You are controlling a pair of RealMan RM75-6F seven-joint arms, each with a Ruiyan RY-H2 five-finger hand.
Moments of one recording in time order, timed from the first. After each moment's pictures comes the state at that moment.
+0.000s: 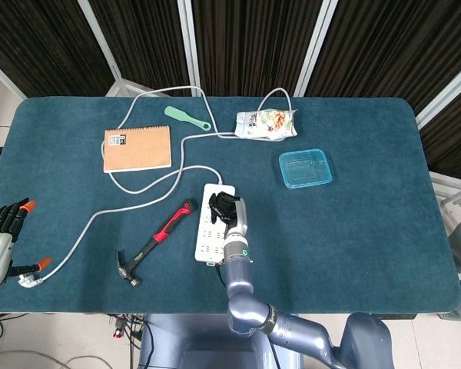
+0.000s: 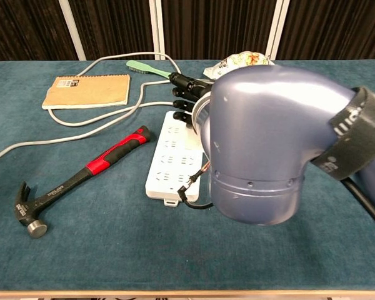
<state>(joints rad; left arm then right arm) -0.15 -1.10 -0.05 -1.62 1.46 1.39 -0.12 0.92 -2.25 0.83 -1.34 -0.40 1.17 0.36</state>
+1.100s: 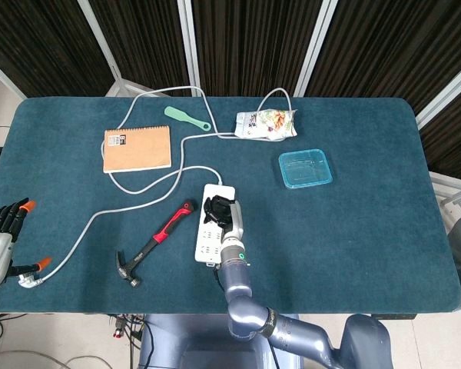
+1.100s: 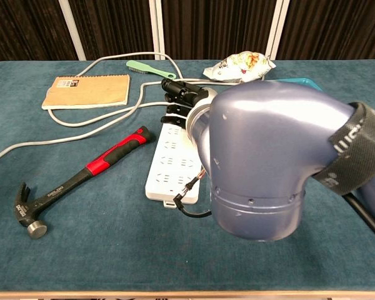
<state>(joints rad) -0.15 -1.10 -0.06 -1.62 1.46 1.39 -0.12 0.87 -2.27 0.70 -1.32 -0.37 1.12 0.42</state>
